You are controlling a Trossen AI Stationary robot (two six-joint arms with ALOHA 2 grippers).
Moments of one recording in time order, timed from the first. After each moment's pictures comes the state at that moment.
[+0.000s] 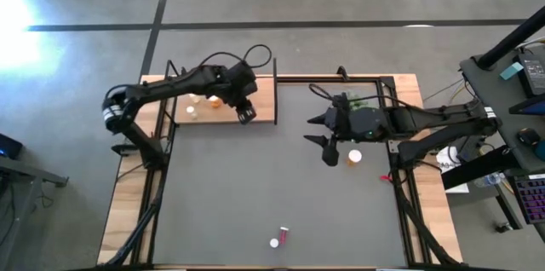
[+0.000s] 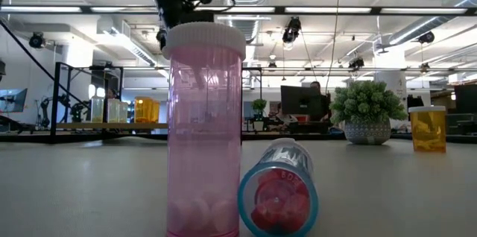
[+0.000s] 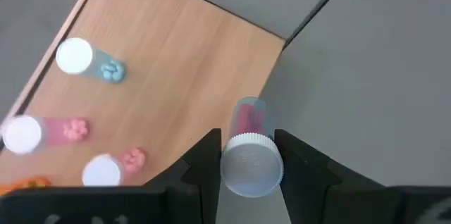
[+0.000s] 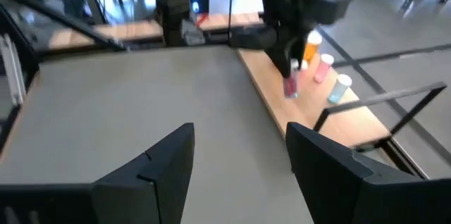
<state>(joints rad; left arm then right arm) 0.44 1.57 1.40 -0.91 -0.02 -0.06 0.14 1.20 1.21 -0.47 0.32 0.16</state>
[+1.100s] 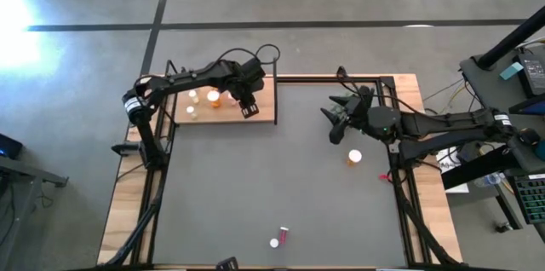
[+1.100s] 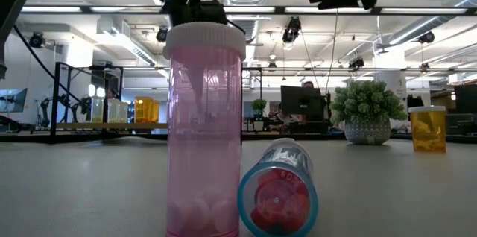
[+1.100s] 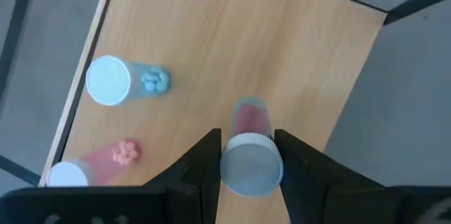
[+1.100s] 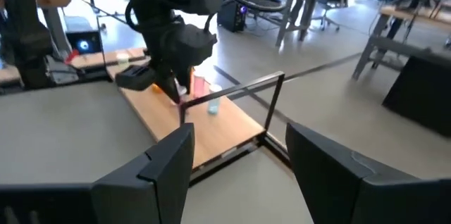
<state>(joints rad) 0.51 1.77 1.50 -0.94 -0.12 0.14 0.03 0.95 0.75 -0.08 0.63 0.05</state>
